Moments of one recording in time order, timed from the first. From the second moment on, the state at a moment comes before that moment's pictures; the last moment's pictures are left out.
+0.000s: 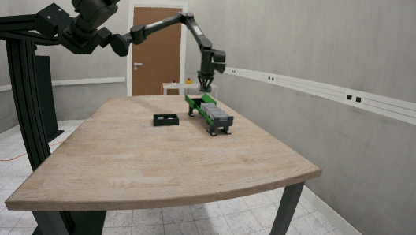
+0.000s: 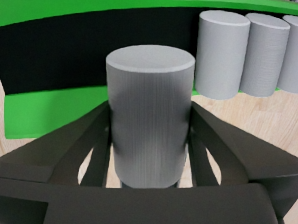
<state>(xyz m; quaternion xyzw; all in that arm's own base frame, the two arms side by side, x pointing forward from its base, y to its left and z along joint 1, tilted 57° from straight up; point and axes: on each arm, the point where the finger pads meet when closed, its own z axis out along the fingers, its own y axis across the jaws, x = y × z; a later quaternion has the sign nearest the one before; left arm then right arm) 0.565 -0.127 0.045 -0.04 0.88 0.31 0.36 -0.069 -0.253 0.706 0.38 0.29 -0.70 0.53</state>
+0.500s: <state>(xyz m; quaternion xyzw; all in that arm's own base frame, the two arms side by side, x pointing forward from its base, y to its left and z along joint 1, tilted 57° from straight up) 0.565 -0.126 0.045 -0.04 0.88 0.31 0.36 -0.069 -0.253 0.706 0.38 0.29 -0.70 0.53</state>
